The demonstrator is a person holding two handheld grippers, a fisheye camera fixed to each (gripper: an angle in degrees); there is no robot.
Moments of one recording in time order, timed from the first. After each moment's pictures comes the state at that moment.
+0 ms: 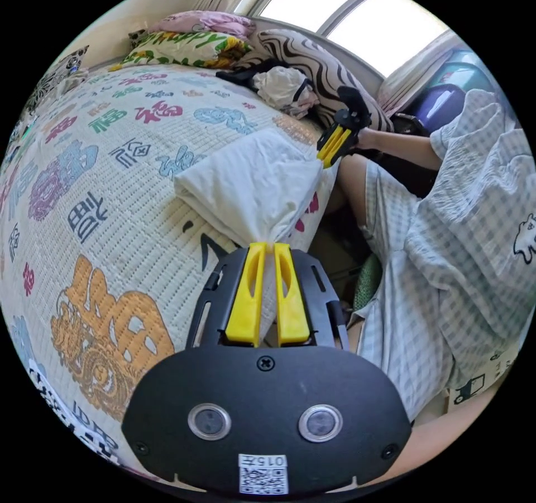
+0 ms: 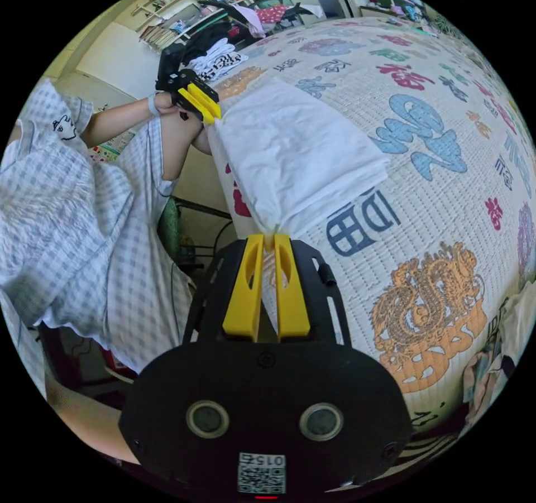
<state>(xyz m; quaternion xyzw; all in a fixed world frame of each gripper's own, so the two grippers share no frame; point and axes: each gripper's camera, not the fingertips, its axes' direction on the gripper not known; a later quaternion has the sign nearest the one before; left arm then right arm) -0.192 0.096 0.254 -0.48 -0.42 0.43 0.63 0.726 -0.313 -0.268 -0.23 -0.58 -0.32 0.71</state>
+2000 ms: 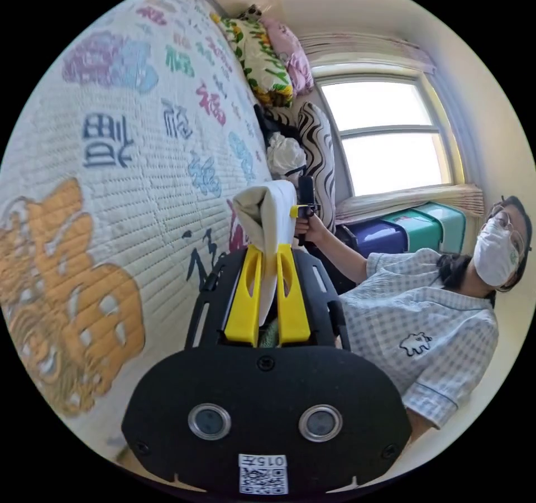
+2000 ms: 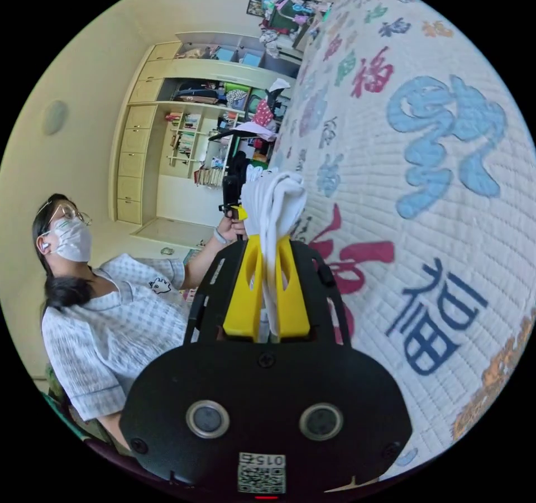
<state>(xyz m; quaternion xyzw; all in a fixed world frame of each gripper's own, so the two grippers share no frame) 0.031 -0.161 0.160 -0.37 -0.28 0.18 0.87 0.604 -0.223 0.070 -0.27 -0.78 0.06 0.56</state>
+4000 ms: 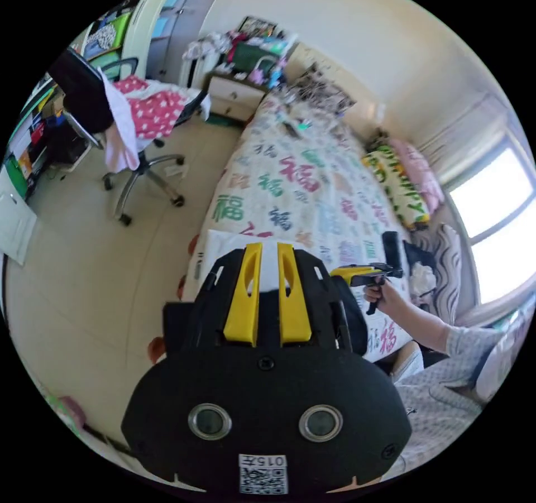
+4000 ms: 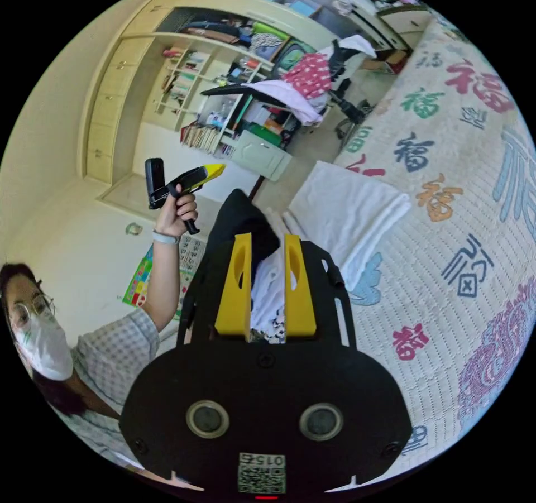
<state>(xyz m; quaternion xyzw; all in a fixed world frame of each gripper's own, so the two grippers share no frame) 0.568 -0.279 -0.082 -0.01 -0.60 0.30 0.74 -0.116 -0.378 0.018 -0.24 -0.78 -0.09 0.57</state>
